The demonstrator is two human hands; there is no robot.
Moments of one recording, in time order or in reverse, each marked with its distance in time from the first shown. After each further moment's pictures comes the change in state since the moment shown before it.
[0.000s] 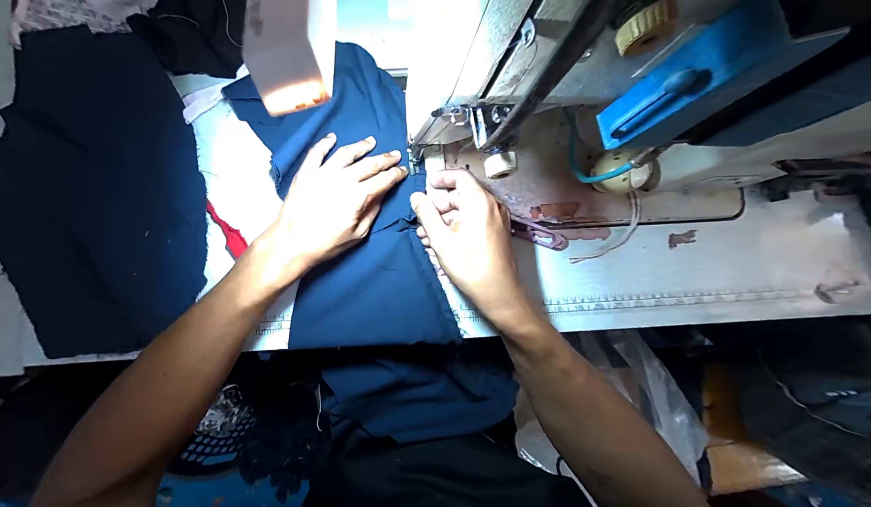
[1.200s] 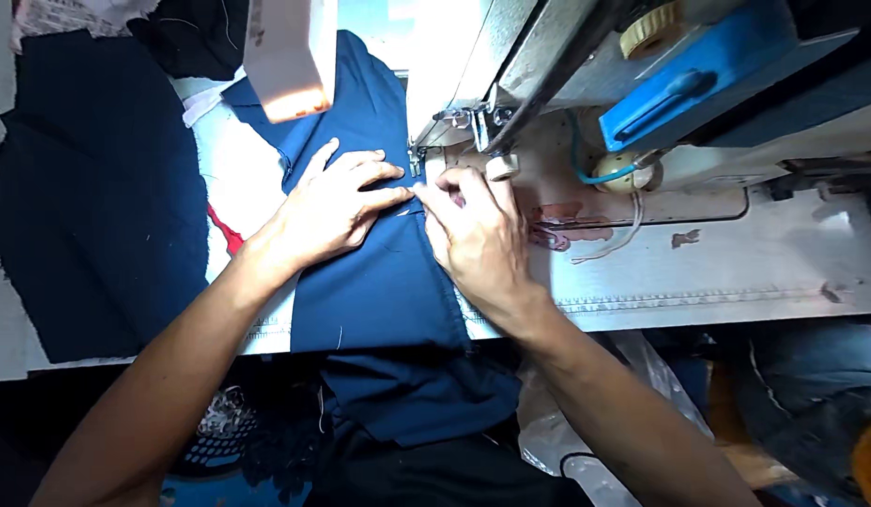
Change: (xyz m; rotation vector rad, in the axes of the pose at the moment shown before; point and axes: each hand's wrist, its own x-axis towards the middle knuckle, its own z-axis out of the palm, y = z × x) left_hand -0.002 -0.010 -0.002 -0.084 -0.049 0.110; right_hand 0.013 0.017 0.002 -0.557 0.114 -0.401
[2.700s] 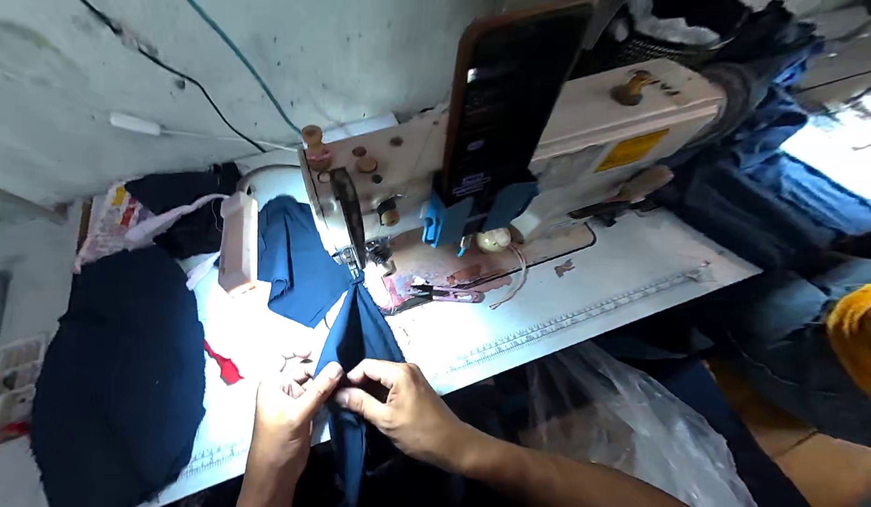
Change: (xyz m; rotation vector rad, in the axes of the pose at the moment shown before) left_hand -0.050 0.134 -0.012 -1.421 0.703 -0.809; right_hand -0.058 -0.063 -0.021 1.157 -0.157 0.315
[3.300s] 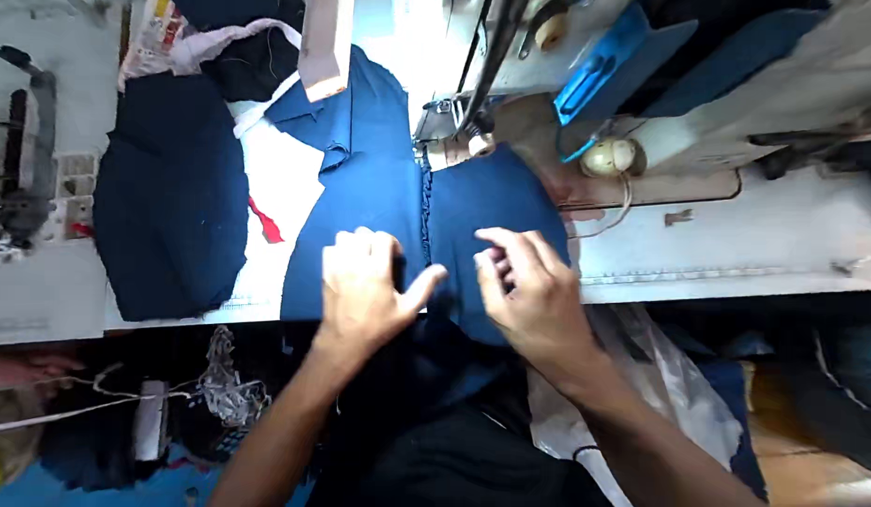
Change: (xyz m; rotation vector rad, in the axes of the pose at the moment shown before) left_hand -0.006 -0.024 0.014 1.446 0.016 0.520; right_hand -0.026 0.003 -0.063 -0.916 0.259 -0.167
